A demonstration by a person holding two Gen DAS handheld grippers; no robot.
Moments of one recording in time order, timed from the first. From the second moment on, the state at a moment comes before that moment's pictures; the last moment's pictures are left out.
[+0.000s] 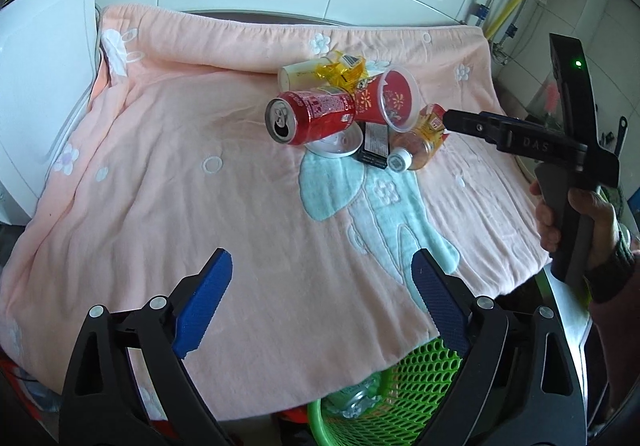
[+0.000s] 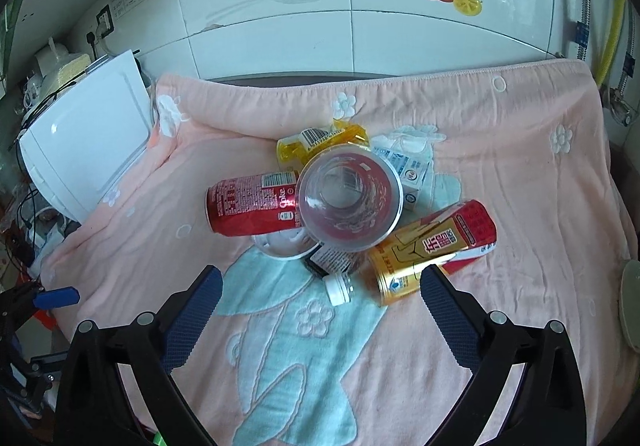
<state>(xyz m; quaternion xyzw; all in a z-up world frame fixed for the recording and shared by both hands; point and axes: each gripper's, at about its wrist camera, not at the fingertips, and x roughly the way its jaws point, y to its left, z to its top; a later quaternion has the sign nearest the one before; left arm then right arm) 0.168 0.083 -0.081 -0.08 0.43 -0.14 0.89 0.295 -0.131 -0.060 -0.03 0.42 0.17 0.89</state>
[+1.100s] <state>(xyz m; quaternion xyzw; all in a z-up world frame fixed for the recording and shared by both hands) 0.225 0.105 -0.099 -0.08 0.45 -0.14 0.88 0.398 -0.124 -0.111 0.00 0.45 0.17 0.88</state>
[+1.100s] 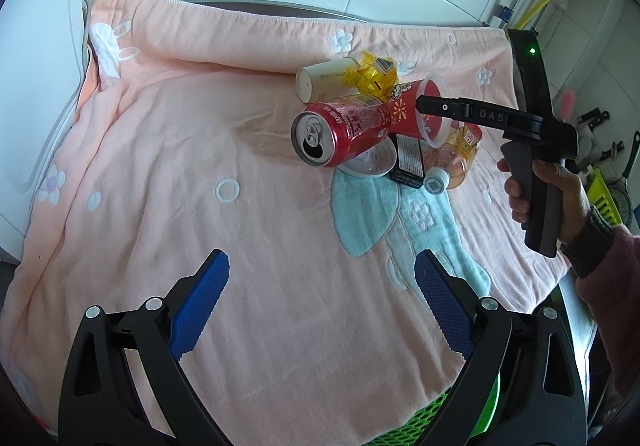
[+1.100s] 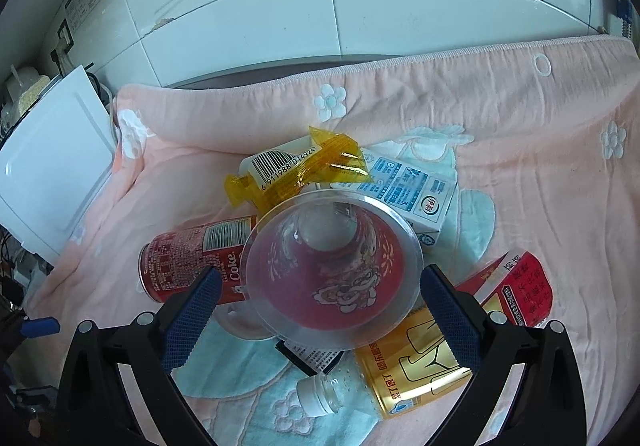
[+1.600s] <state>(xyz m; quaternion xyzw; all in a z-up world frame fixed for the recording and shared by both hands) 0.231 0.110 -0.107 -0.08 0.45 -0.15 0.88 0.405 -0.130 -0.117 0.00 0.46 0.18 0.87</state>
